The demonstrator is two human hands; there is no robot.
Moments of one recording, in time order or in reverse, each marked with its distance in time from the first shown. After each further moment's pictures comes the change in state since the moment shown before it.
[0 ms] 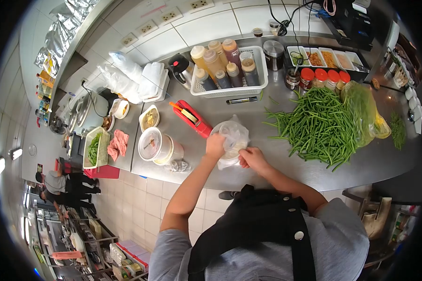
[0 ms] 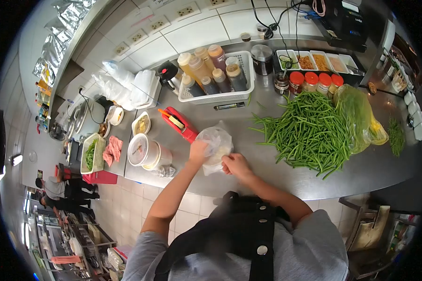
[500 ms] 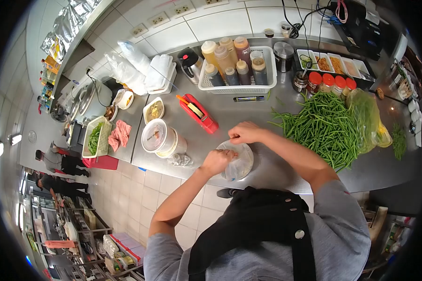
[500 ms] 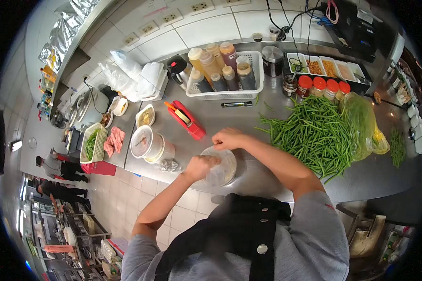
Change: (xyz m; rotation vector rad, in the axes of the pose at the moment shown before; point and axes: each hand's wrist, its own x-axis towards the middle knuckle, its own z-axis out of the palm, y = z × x) left_hand -0.053 0.028 -0.055 0.043 -0.267 0.201; right_hand 0.081 -0.075 -0.005 -1.105 -0.419 -0.653
